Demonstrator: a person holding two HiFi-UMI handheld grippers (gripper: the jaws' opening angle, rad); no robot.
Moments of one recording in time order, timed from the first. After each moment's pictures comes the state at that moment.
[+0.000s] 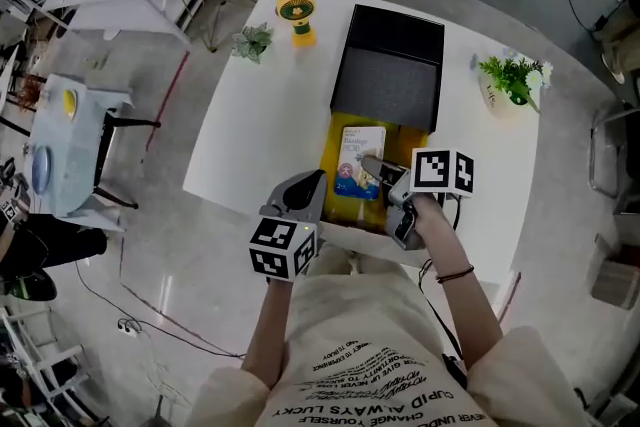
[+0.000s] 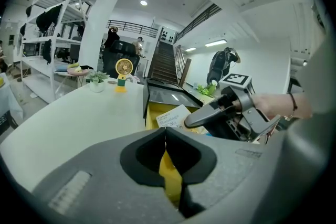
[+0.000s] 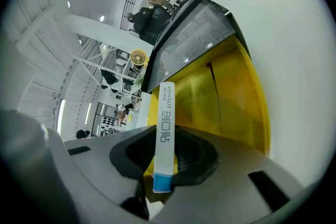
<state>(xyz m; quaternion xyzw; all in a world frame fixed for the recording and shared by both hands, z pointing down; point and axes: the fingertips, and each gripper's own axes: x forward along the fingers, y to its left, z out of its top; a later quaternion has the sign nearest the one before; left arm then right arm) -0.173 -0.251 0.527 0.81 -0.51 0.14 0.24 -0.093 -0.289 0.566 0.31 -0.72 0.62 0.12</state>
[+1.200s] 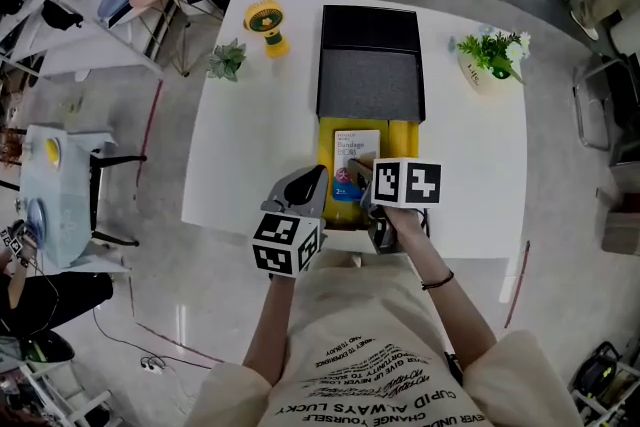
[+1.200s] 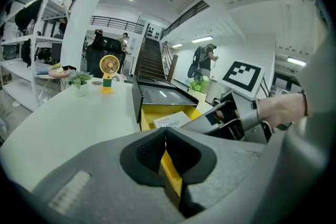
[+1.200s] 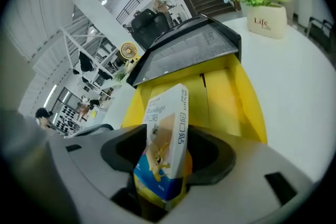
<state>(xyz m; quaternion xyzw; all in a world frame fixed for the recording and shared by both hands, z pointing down) -0.166 -0.273 0.532 0.85 -0.44 0.16 0.23 -0.090 -0.288 0.585 0.47 -0.70 0.49 0.21</state>
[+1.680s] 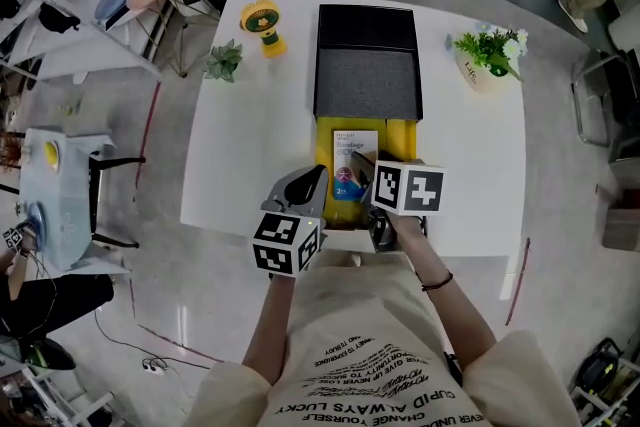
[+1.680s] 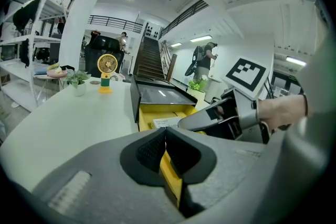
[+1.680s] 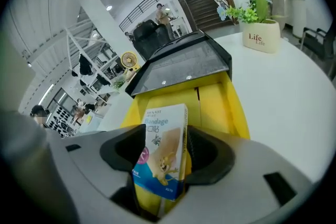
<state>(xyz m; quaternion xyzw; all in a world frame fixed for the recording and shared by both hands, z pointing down) -0.161 -0.273 0.533 0.86 -0.43 0.16 0.22 -0.076 -0.299 0.574 0.51 -0.71 0.45 0.19</state>
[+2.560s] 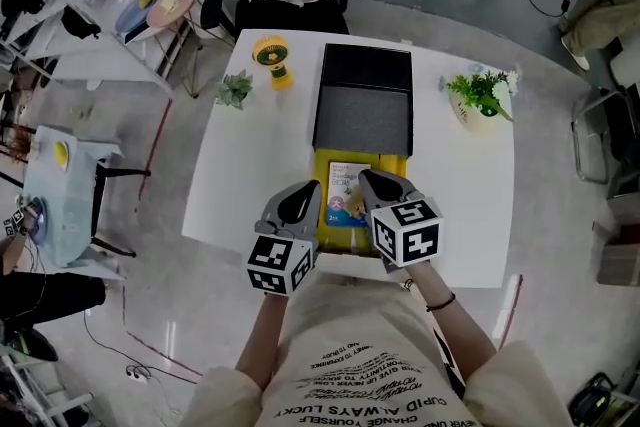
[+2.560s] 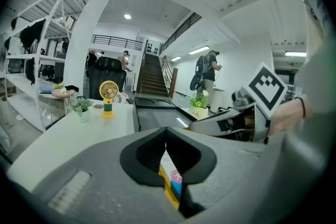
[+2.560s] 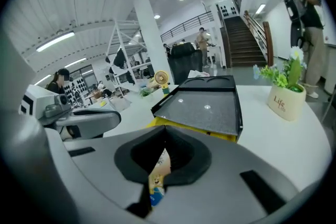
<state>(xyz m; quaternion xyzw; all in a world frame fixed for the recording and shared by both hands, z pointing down) -0.160 -0.286 0.481 0.86 -0.47 0.11 0.16 -0.079 -0.308 0.509 0.45 -0.84 0.25 0.19</state>
